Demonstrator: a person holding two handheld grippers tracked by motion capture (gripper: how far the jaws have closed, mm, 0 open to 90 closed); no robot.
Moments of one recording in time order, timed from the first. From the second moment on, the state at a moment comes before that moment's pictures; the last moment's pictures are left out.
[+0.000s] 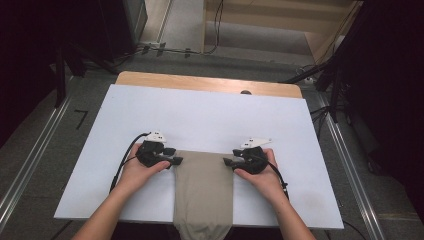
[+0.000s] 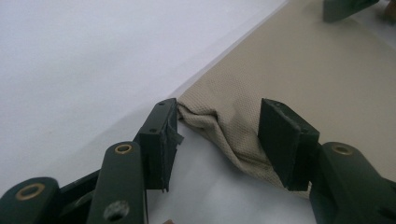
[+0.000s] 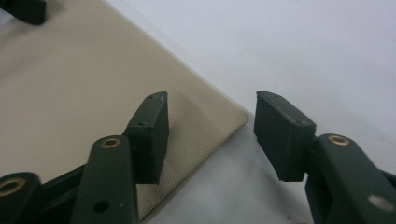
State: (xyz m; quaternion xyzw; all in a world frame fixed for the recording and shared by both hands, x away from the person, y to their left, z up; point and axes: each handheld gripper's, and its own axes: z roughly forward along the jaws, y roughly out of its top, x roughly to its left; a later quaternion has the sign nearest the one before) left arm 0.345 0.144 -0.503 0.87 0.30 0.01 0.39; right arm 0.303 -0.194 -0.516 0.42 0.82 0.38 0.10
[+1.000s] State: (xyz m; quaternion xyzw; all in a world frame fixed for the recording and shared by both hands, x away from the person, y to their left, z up) left arm 0.352 0.145 -0.504 0.86 0.30 0.00 0.41; right arm 0.300 -0.194 -0.521 0.41 0.82 0.40 0.09
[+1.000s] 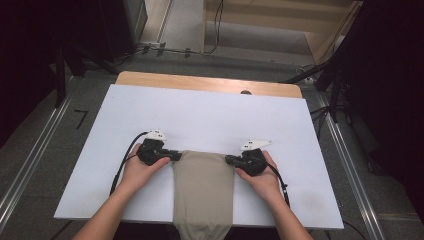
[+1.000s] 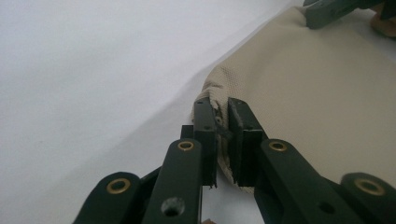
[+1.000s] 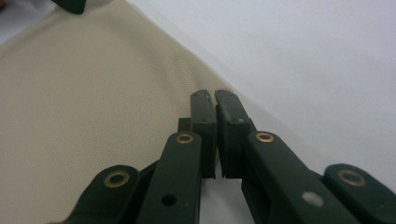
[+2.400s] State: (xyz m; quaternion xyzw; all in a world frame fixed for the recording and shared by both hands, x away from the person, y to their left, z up) left arm 0.500 0.131 -0.406 0.79 0.38 0.10 0.47; right arm 0.459 -0.217 -0.417 0.51 0.72 0.44 0.16
